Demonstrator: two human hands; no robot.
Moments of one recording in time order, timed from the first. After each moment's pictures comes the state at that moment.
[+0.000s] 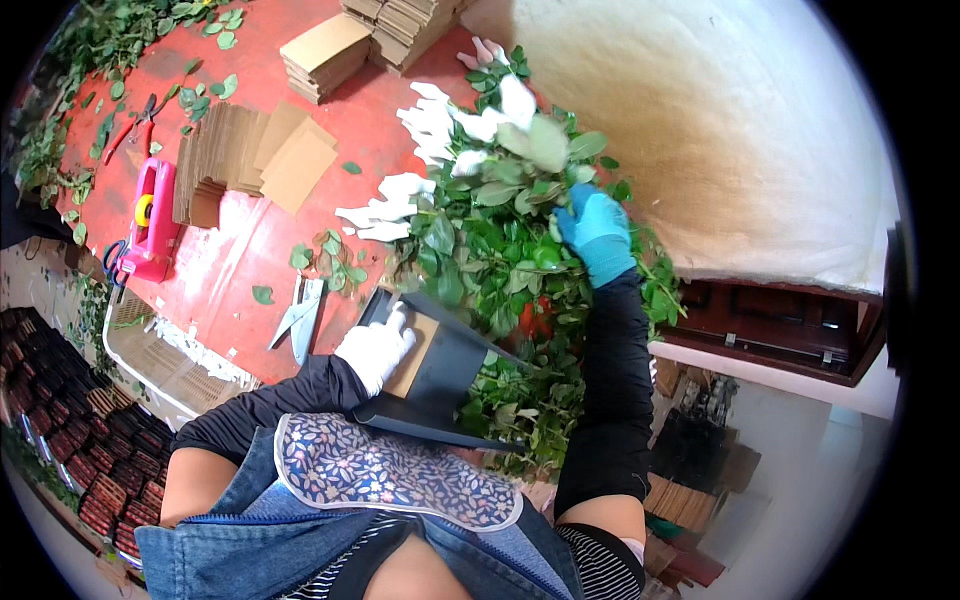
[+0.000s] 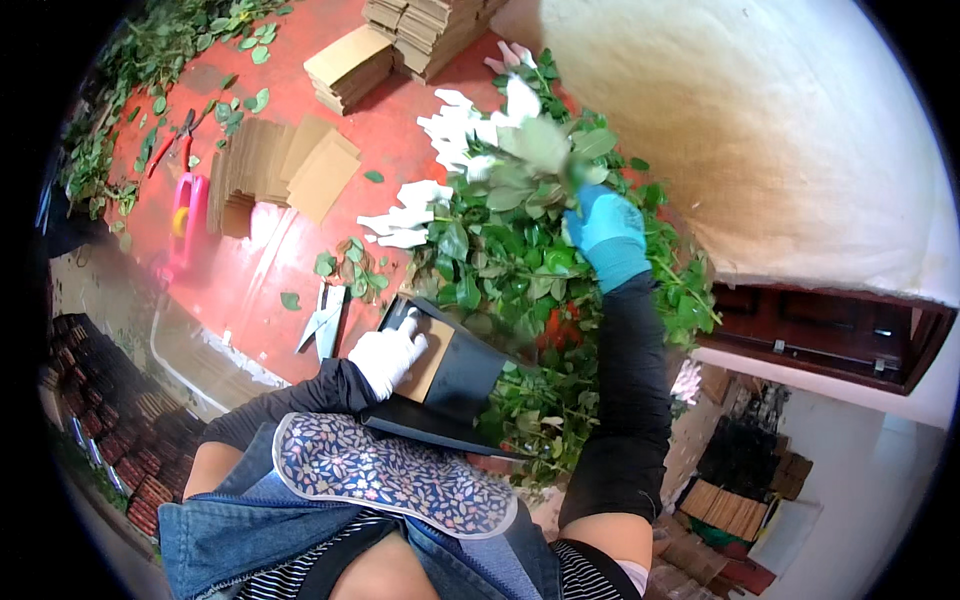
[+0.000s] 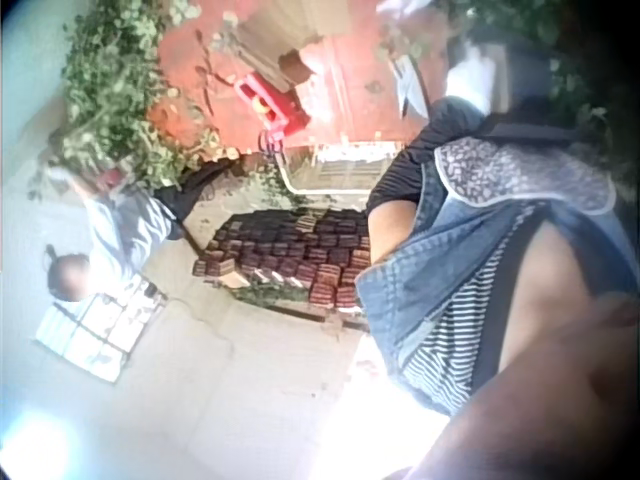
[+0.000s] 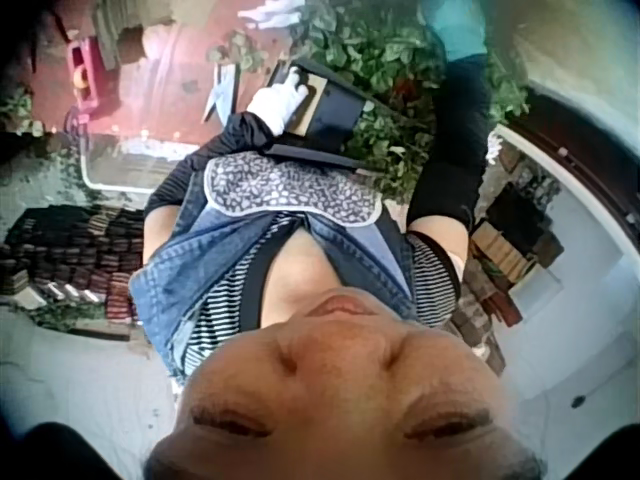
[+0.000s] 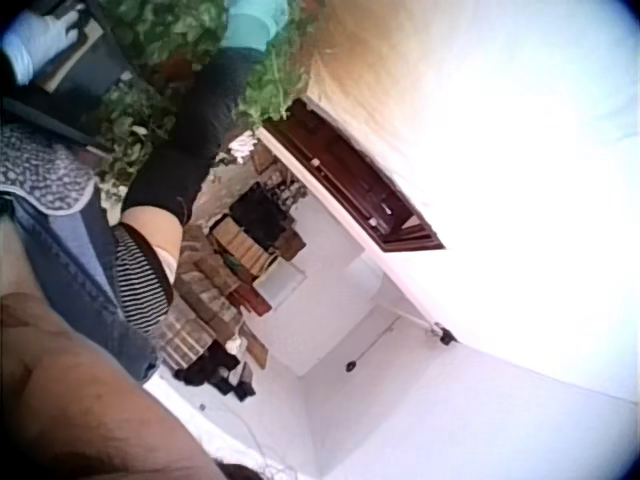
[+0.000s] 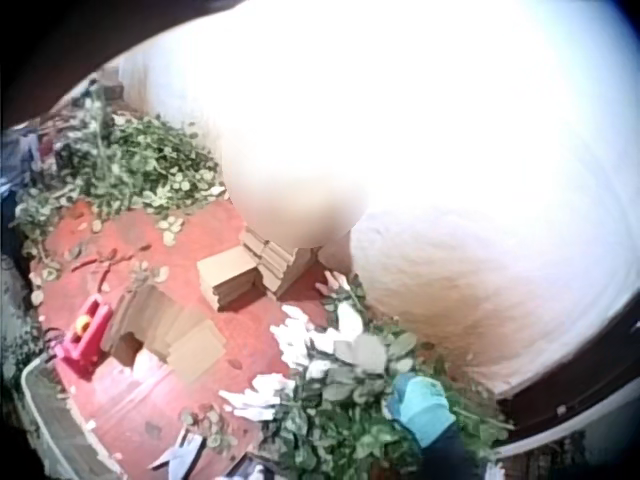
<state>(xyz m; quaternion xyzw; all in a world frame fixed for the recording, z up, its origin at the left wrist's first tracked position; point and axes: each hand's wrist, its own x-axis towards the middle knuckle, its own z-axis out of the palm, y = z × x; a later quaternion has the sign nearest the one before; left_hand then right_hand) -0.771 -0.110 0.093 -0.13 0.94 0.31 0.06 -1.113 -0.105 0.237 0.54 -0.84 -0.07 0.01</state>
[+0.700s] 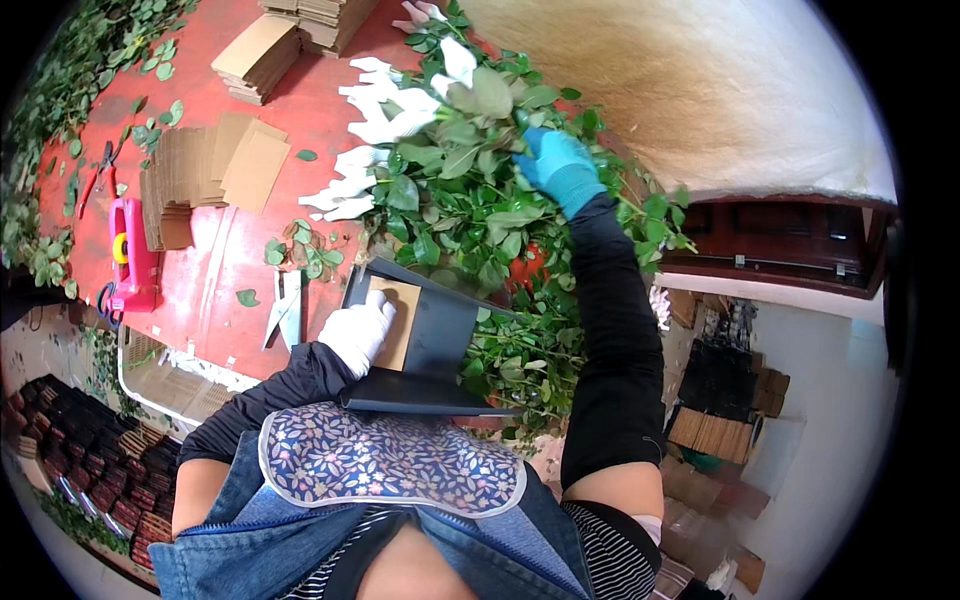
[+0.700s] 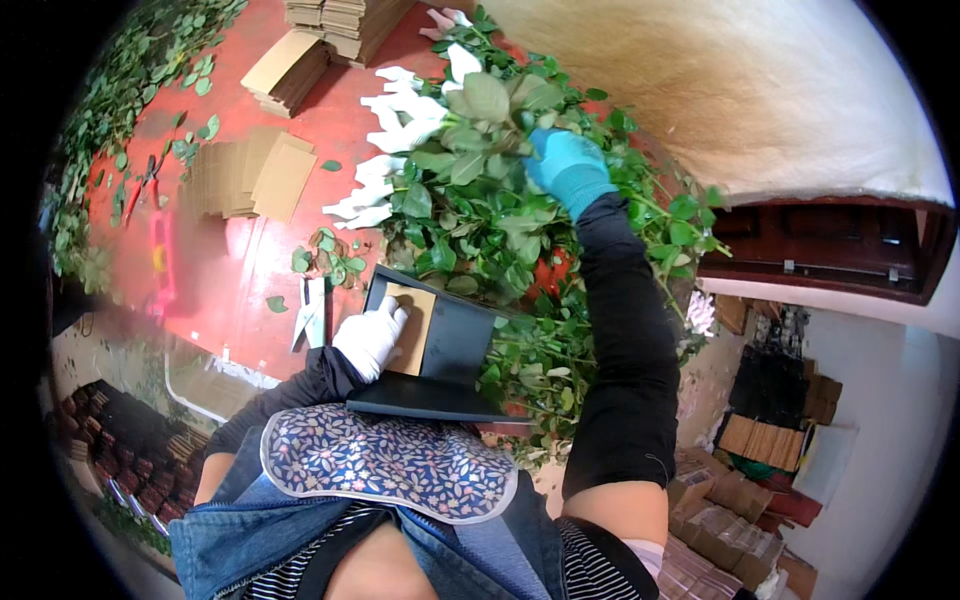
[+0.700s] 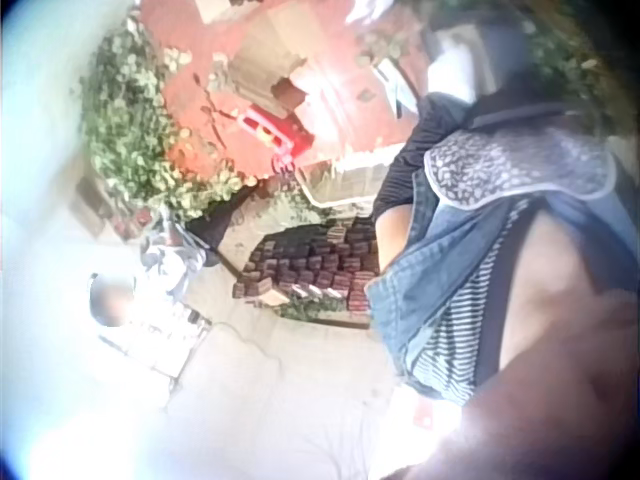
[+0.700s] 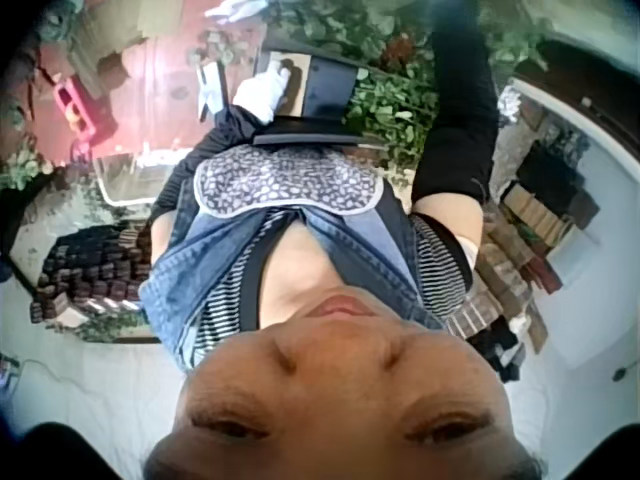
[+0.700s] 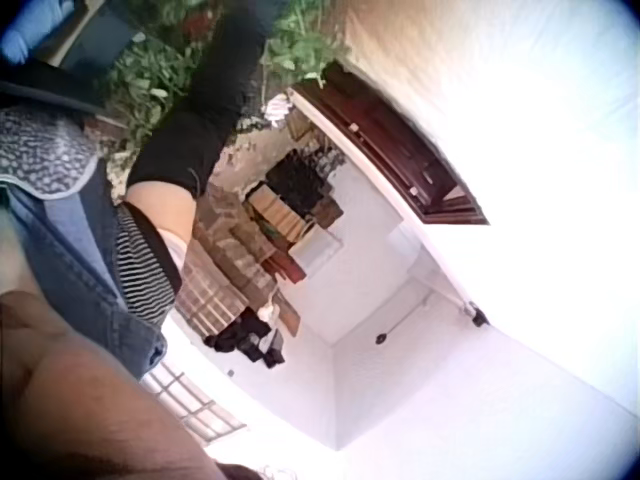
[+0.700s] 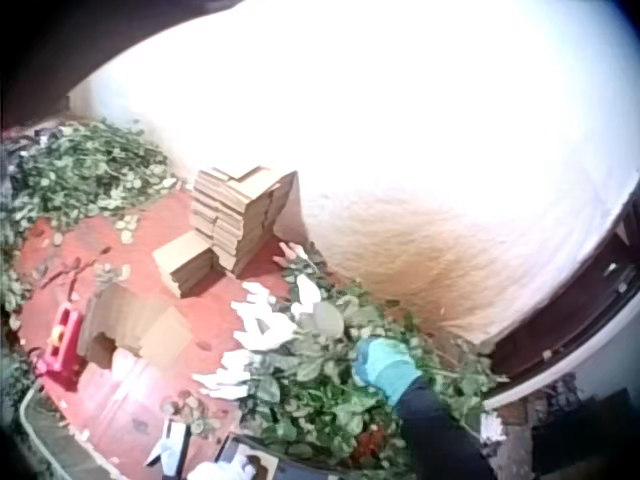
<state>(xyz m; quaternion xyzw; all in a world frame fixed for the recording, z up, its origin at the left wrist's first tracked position) -0.774 -0.104 0.084 -0.16 0.91 0.33 0.17 -1.135 -0.086 0.213 0.51 -0.85 -0.11 -0.07</state>
